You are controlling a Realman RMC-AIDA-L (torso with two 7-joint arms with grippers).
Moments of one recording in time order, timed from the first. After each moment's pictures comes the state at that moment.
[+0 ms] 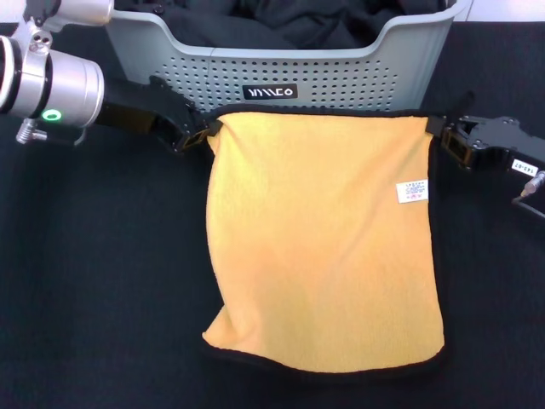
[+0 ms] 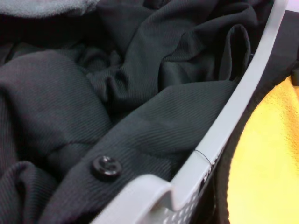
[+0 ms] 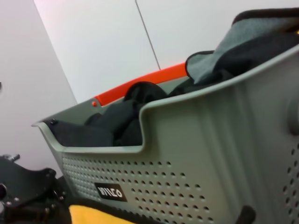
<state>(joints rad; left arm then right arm) -0.71 -2.01 0.90 0.79 2.24 1.33 -1.67 0.49 2.02 -1.21 -0.45 -1.19 -1.14 1.26</state>
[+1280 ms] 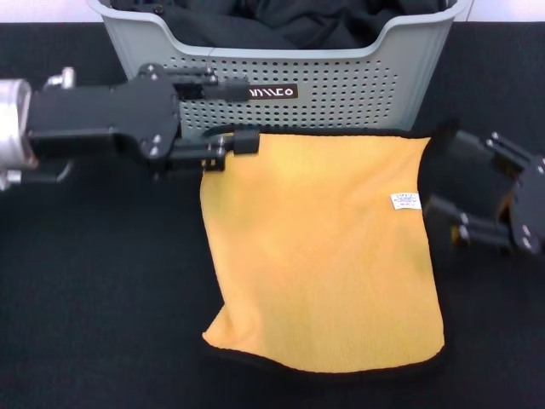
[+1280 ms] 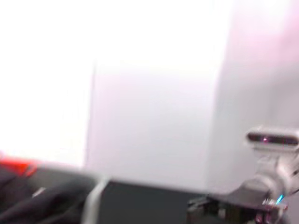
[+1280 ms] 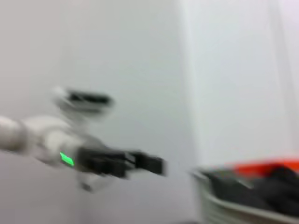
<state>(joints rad) -0.52 -2.00 0.81 0.78 1.71 1.84 -1.35 0.33 2.01 -1.18 -0.47 -1.19 -1.68 0.88</state>
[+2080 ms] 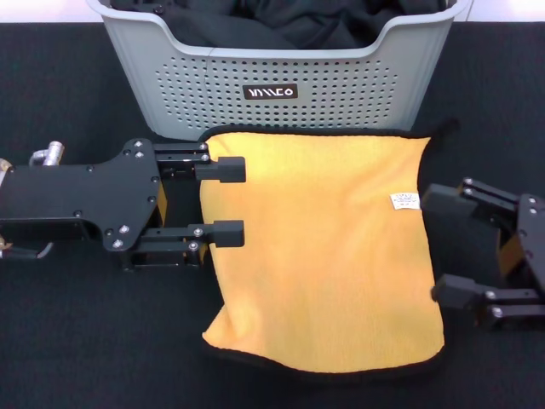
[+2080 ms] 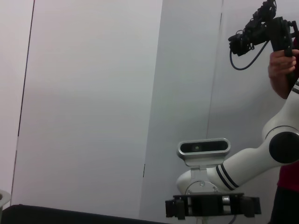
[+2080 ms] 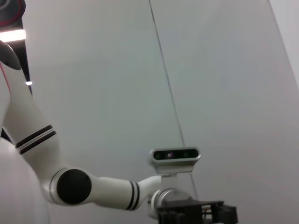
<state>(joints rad) -0.42 -2.02 0.84 0.77 1.66 2.03 -1.31 0.40 2.01 -1.18 -0.46 -1.30 -1.96 1.06</state>
